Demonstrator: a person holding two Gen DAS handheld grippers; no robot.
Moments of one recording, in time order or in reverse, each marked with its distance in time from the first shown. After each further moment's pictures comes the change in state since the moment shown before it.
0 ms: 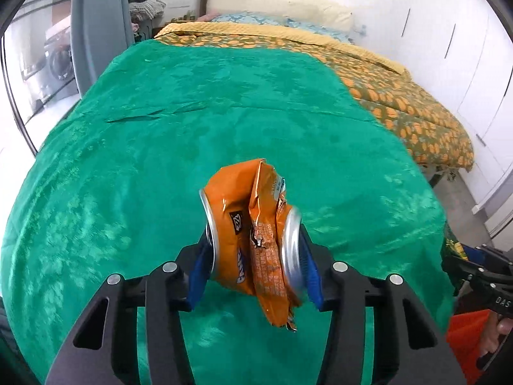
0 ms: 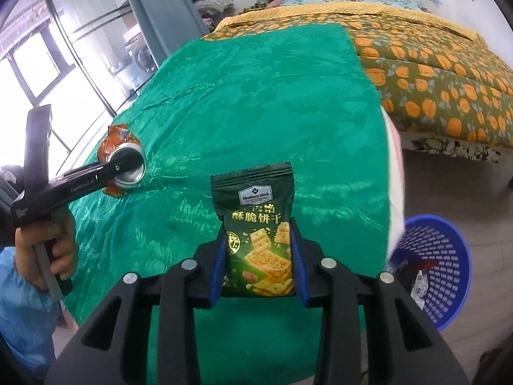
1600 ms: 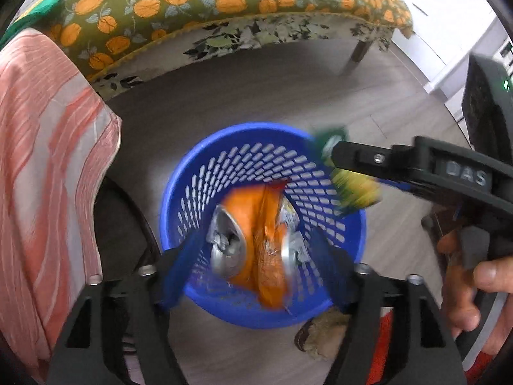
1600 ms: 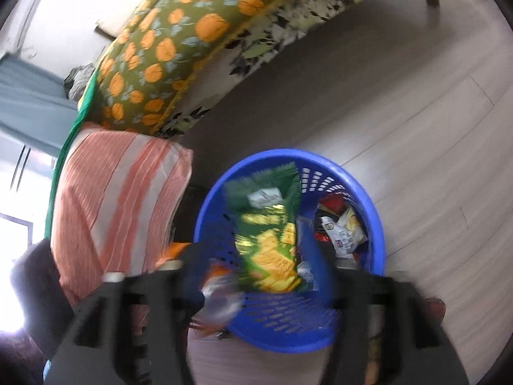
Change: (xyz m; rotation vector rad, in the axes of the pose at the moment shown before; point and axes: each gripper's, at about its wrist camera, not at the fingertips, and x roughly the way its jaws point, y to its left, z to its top) left arm 0.219 -0.397 -0.076 0.349 0.407 -0.211; right arm 0.021 -0.385 -0.086 0.701 0.063 -0.034
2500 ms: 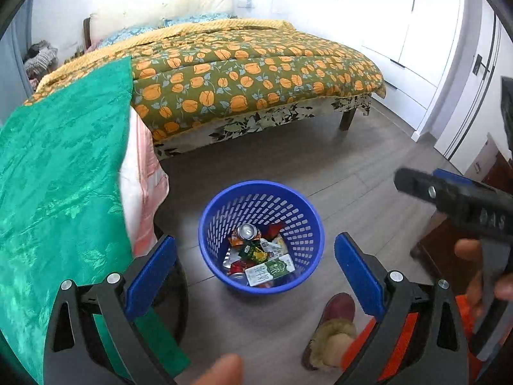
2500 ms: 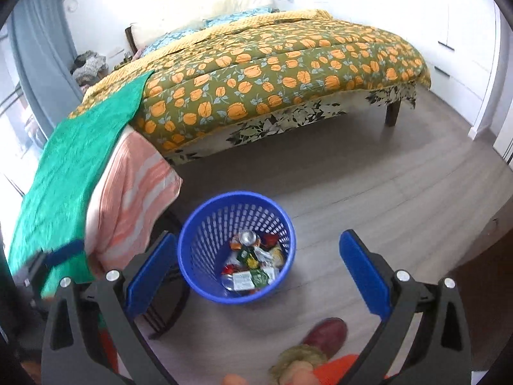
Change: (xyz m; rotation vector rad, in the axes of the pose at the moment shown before) left arm -0.180 -0.038 -0.103 0.026 -0.374 0.078; right arm -0.184 0.084 -0.120 -0.340 -0.354 -0.296
